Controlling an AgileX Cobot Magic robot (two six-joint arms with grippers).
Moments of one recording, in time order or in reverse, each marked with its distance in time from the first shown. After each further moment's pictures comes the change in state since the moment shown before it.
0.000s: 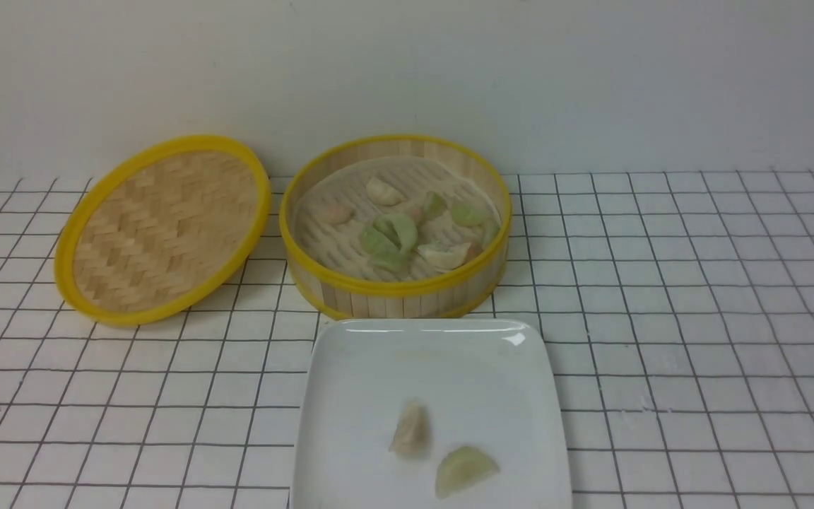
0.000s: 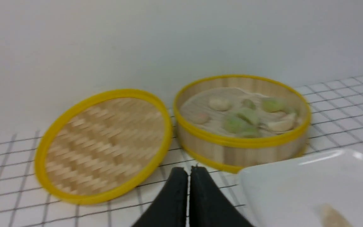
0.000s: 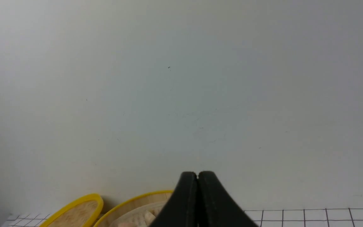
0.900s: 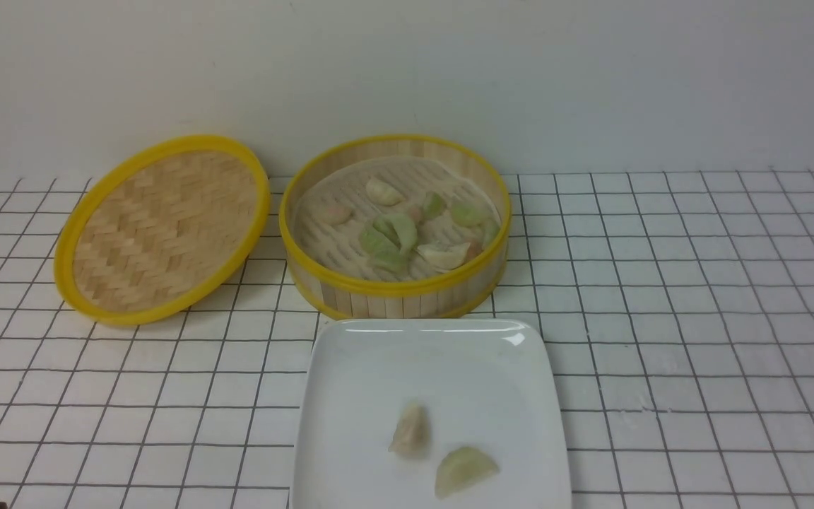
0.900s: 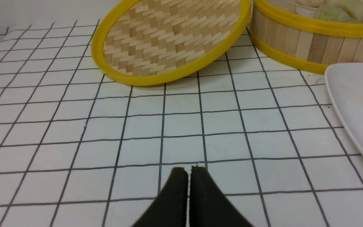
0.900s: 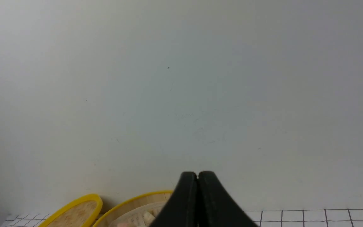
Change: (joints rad) right arm 0.000 0.000 0.000 -0.003 0.000 0.000; left arm 0.172 -0.152 0.258 0.000 0.090 0.016
